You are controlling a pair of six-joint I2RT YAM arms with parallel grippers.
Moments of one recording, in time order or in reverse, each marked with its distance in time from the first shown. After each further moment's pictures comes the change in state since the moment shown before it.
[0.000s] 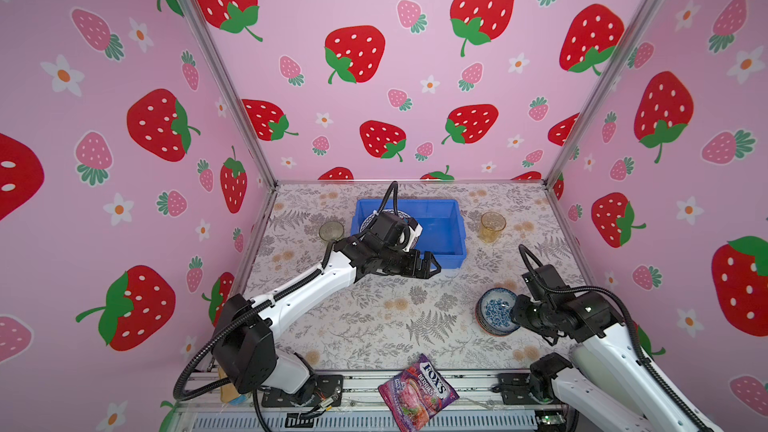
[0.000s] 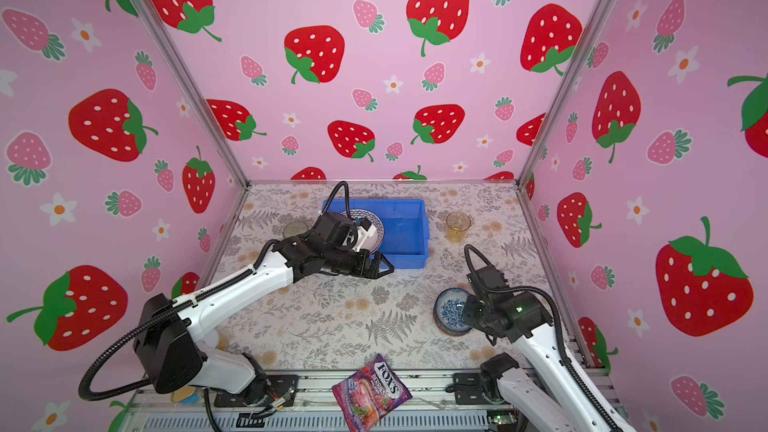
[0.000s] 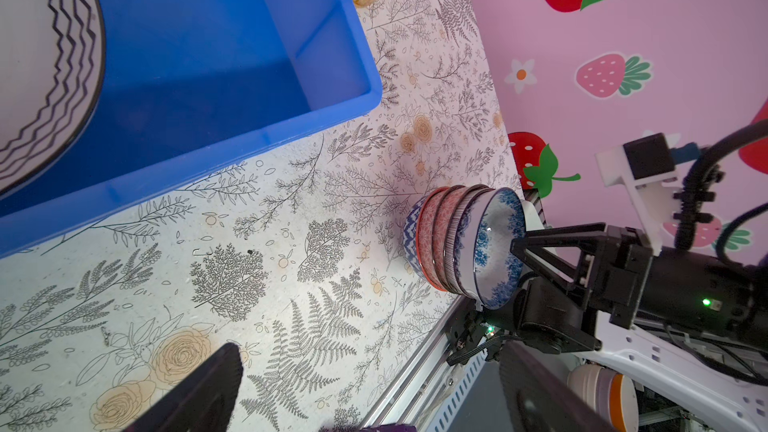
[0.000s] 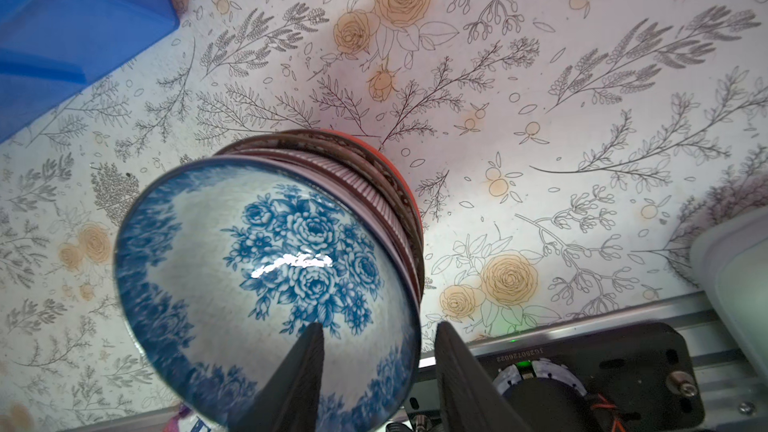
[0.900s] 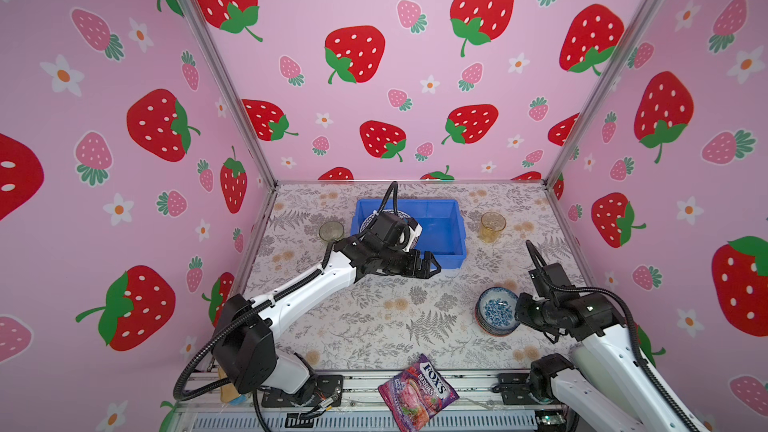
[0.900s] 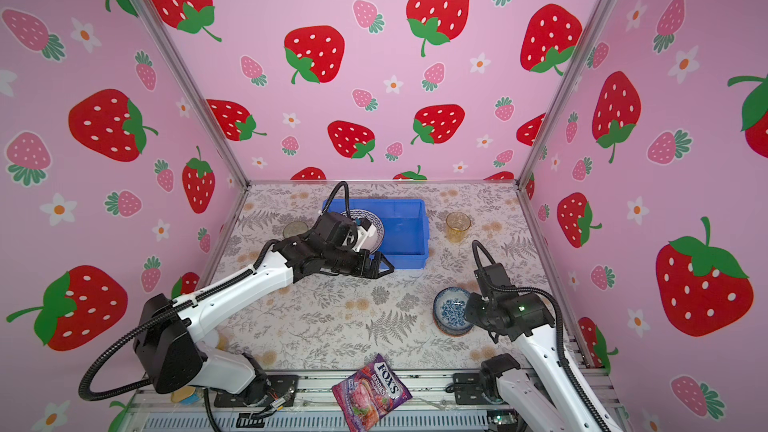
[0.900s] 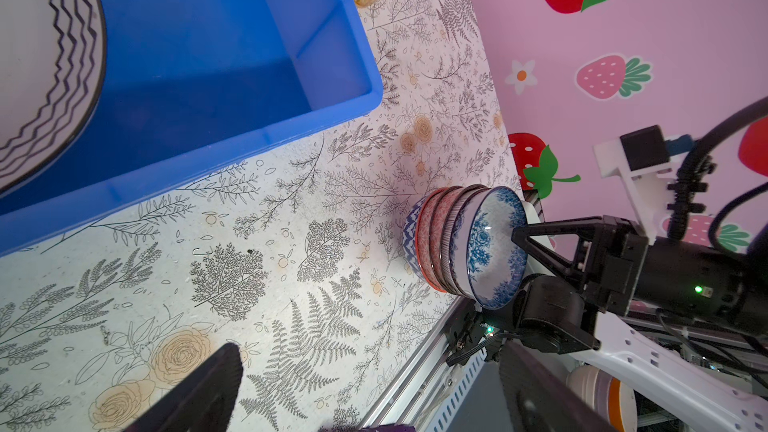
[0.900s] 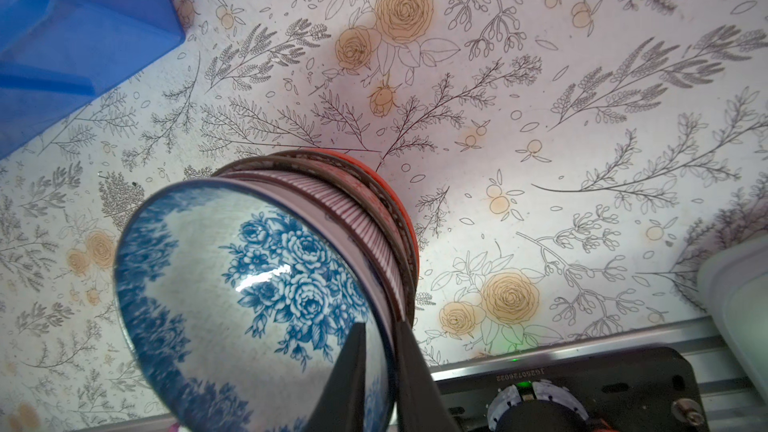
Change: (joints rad) left arm 0.000 0.000 0.000 0.000 -0.001 -0.005; right arm -0.089 0.006 -0.013 0.034 -0.051 -0.100
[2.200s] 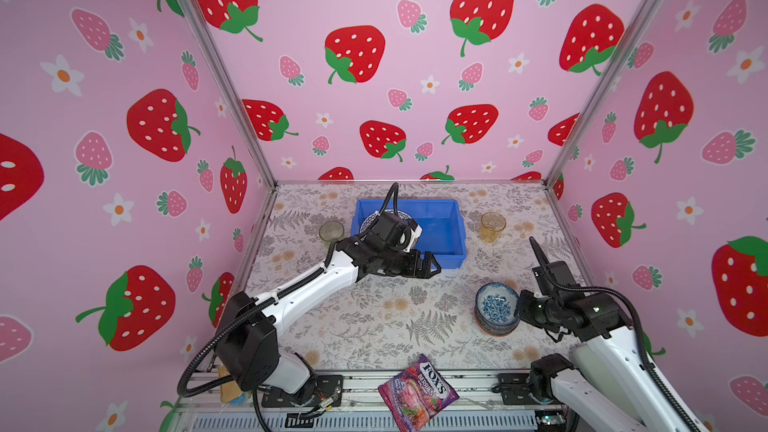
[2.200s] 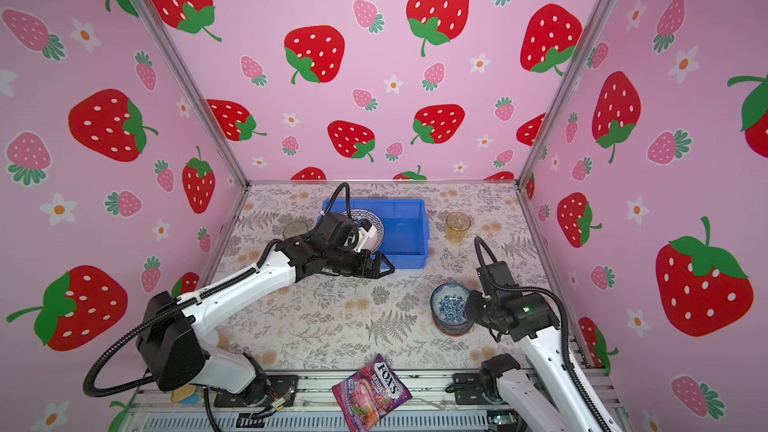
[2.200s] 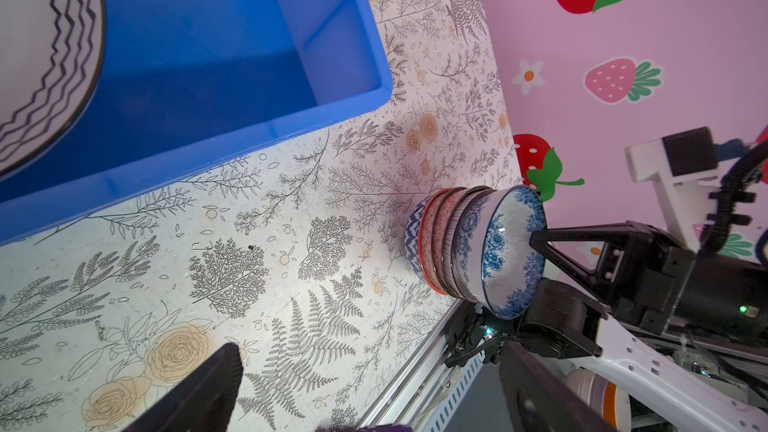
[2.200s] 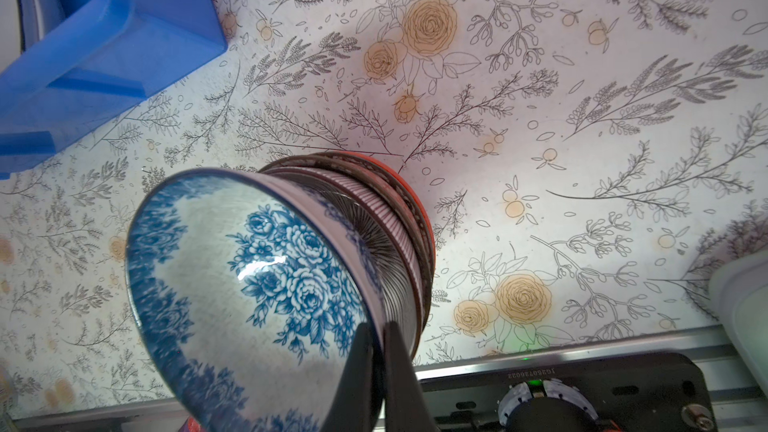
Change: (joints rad) left arm 0.000 0.018 0.000 0.000 0.000 -0.023; right arm 0.000 -0.016 0.055 -0.012 -0.030 -0.006
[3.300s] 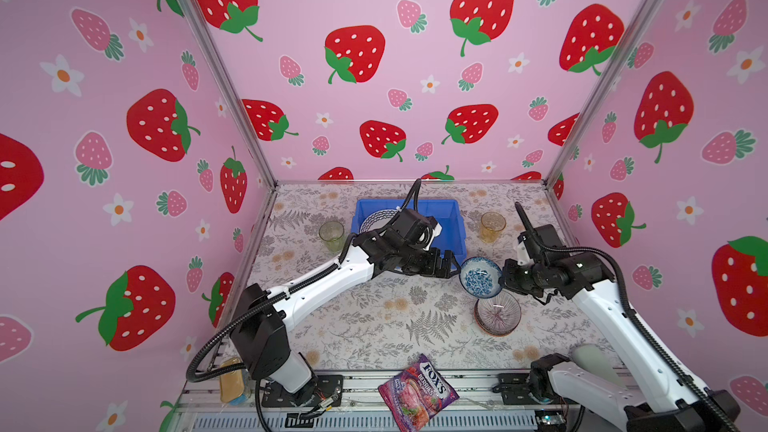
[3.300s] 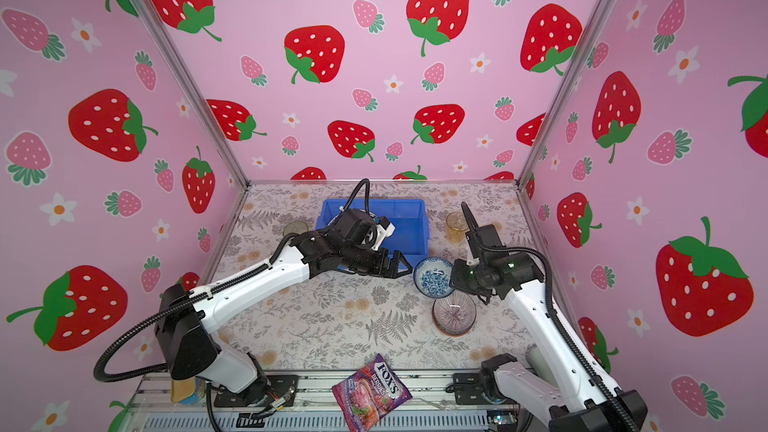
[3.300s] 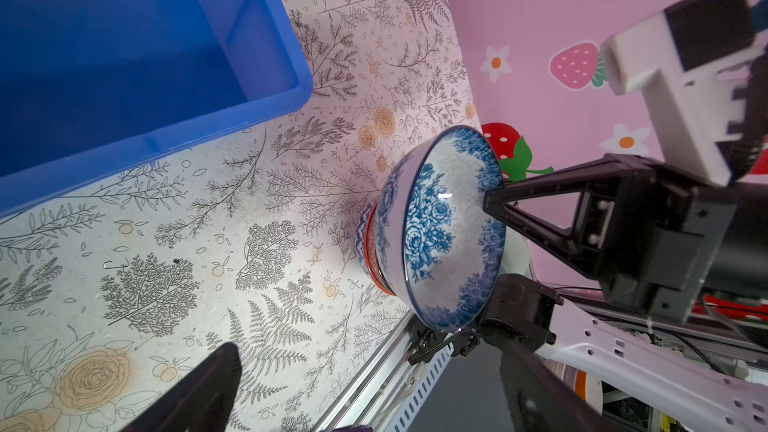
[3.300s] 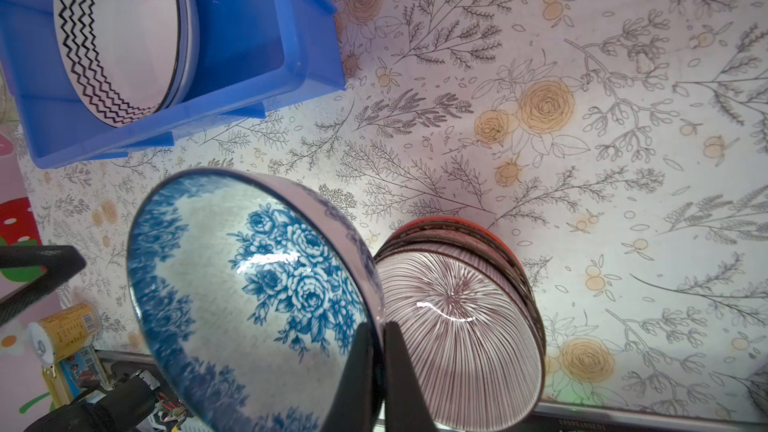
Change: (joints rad) left arm -0.118 0.111 0.200 -0.083 -0.039 -0.056; right arm 0.016 0.317 0.248 0.094 -0.131 -0.108
